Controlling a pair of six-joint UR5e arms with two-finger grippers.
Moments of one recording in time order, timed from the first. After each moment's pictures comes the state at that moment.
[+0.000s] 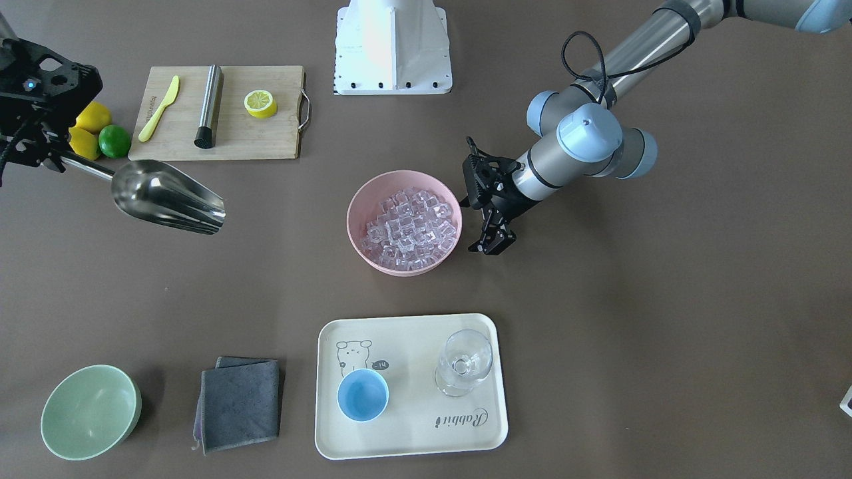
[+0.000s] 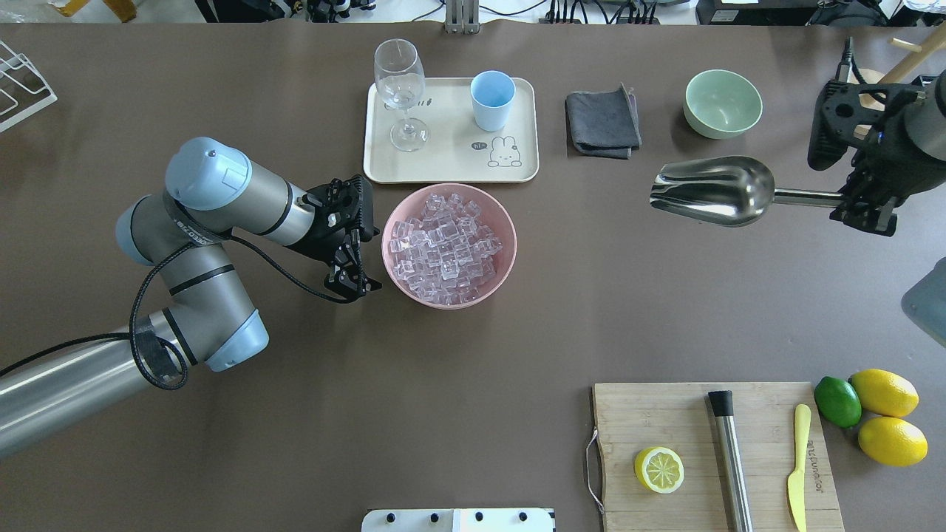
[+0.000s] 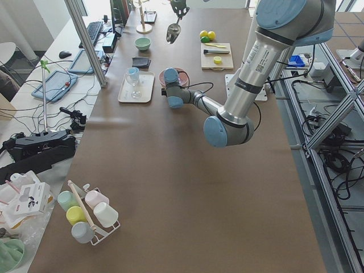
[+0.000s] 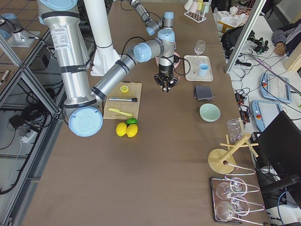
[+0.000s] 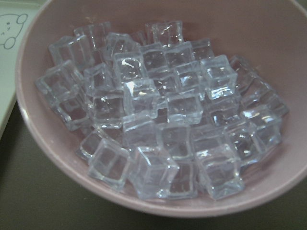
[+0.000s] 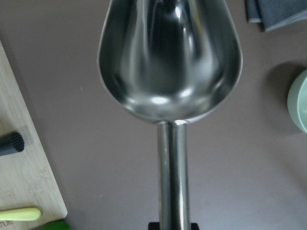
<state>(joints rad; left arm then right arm) -0.65 -2.12 -1.39 -2.42 -2.15 0.13 1.00 -1.36 2.20 -1.99 2.02 -0.57</state>
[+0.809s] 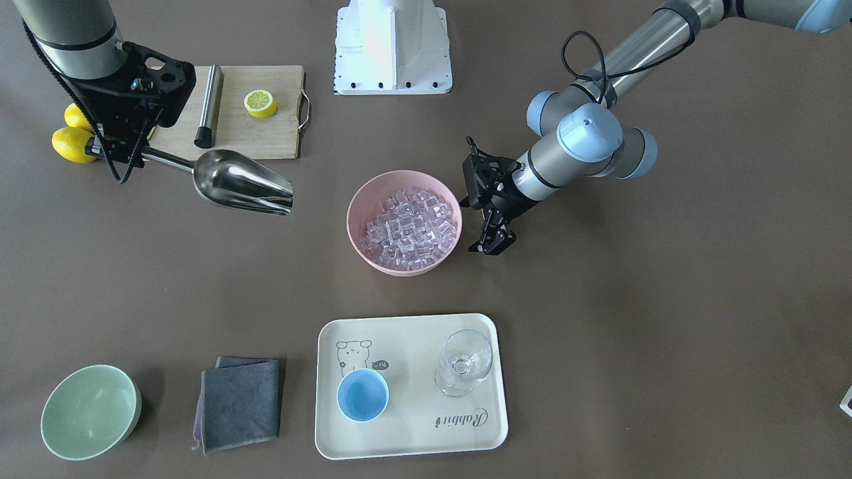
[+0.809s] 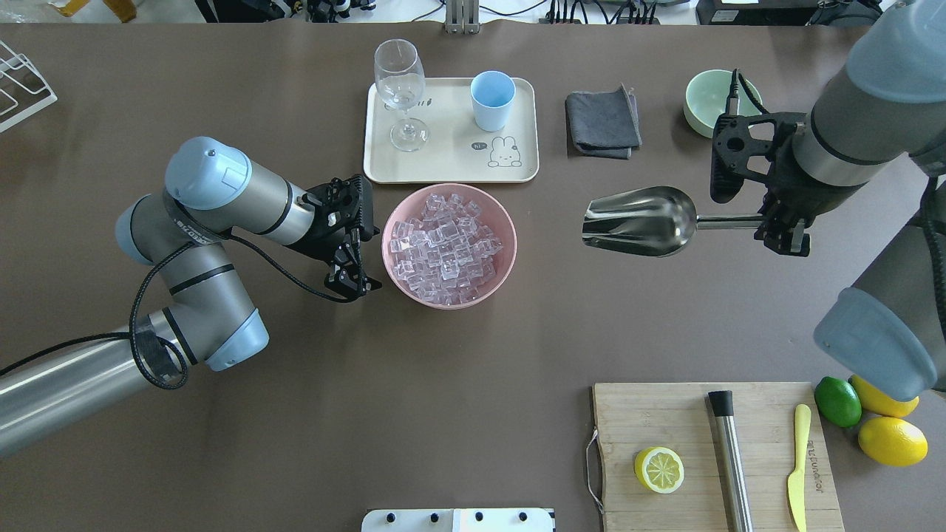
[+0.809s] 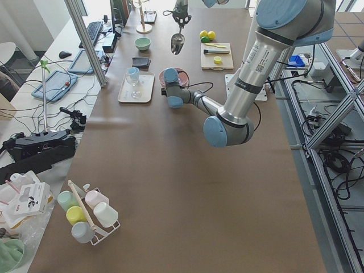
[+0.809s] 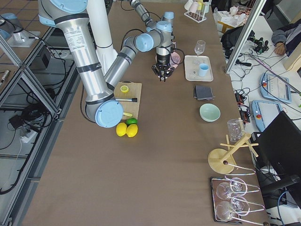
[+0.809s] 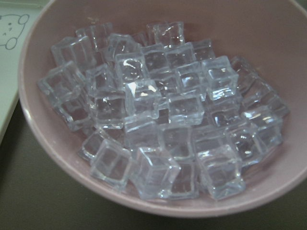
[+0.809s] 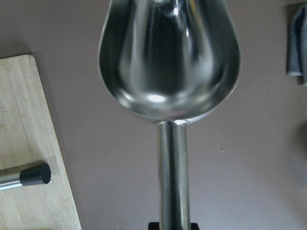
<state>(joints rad) -0.65 -2.12 -1.39 -2.42 -2.15 0.13 0.85 -1.20 2.17 -2.10 1.96 -0.56</state>
